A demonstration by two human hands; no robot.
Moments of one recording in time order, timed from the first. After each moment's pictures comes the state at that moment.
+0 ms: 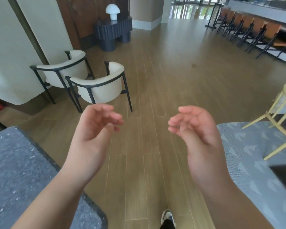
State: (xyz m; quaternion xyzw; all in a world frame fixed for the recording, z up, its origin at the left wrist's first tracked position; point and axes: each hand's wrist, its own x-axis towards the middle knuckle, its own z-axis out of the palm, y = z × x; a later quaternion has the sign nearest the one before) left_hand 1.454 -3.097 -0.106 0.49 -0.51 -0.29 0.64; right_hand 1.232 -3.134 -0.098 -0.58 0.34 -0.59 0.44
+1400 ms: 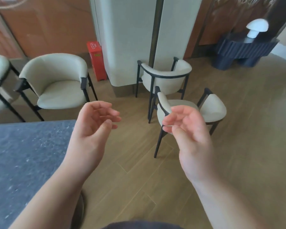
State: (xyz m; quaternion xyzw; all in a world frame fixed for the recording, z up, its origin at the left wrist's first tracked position) left_hand 1.749 -3.360 -0.105 0.66 -0.25 -0.03 0.71; right_hand 1.631 -3.548 -0.099 -0.70 0.08 -0.32 0.63
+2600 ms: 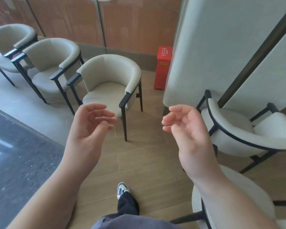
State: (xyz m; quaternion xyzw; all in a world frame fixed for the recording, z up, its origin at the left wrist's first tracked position) left_hand 2.131 -3.538 -0.138 0.71 0.01 0.18 0.68; right_hand 2.138 -3.764 -0.124 -0.71 -0.09 -0.08 0.70
